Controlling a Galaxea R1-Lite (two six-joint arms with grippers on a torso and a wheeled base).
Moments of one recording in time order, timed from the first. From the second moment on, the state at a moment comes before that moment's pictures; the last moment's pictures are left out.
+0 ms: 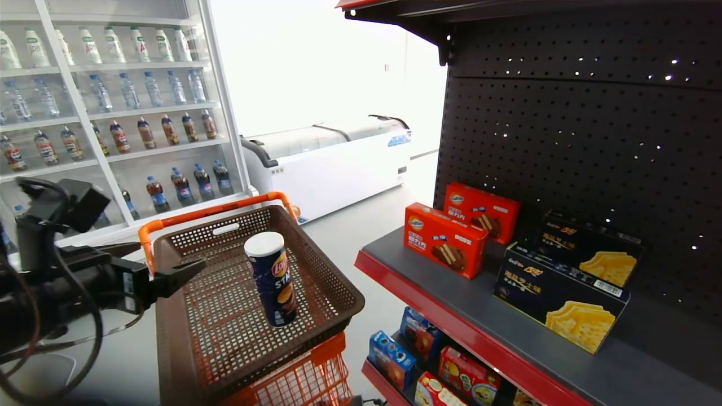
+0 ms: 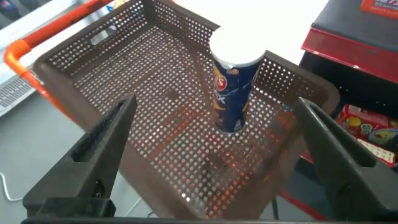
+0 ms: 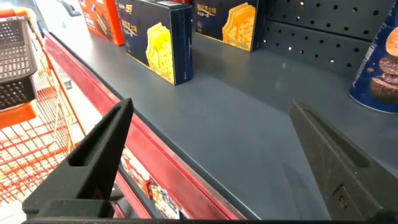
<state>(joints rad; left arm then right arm) 0.00 1.35 -0.56 -0.44 -0.16 0.10 0.00 0.00 0.00 0.00 0.00 0.01</state>
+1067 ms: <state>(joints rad) -0.13 2.06 -0.61 -1.07 -0.11 0.11 0.00 0.00 0.00 0.00 0.00 0.01</state>
